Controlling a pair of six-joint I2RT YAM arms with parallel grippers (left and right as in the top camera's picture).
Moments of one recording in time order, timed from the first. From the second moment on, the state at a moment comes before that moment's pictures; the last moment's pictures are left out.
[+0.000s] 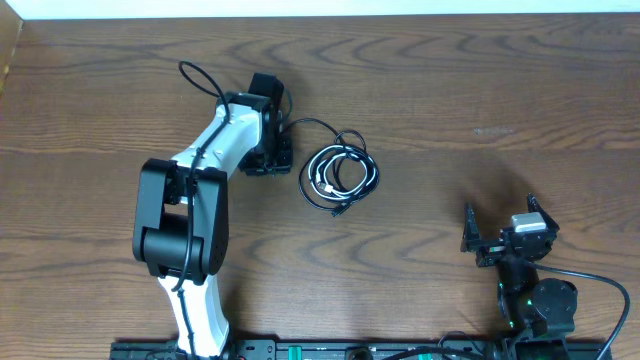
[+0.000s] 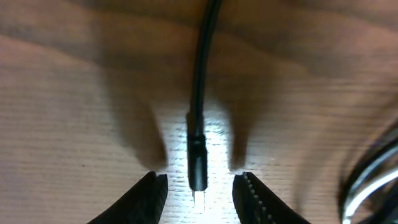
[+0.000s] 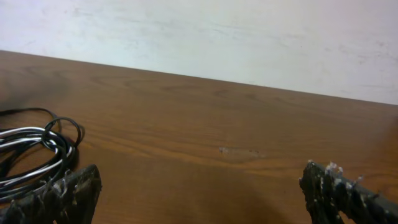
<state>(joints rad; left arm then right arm) -0.22 2.05 1.41 -0.91 0.06 -0.26 0.08 0.02 0.01 -0.07 -0.03 -0.07</state>
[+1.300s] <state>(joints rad) -0.23 1.81 1.56 -0.97 0.12 -0.28 0.08 0.02 0.01 -0.07 -0.03 -0.07</state>
